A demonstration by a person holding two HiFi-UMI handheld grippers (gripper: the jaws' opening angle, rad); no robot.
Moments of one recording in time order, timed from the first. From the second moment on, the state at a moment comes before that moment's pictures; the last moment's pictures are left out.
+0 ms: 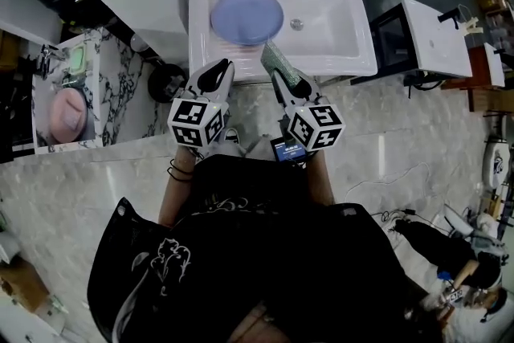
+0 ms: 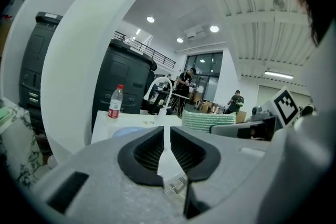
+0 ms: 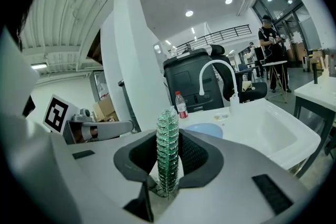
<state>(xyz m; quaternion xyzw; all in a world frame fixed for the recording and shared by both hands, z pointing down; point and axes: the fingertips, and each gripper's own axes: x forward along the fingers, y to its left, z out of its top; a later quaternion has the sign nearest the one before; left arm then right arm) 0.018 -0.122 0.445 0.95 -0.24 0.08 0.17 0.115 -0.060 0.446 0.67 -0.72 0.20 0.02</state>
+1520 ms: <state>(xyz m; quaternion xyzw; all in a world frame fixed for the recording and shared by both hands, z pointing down) 0.077 -0.233 0.597 0.86 -0.37 0.20 0.30 0.206 -0.349 0.592 0.48 -0.81 0.18 0.29</state>
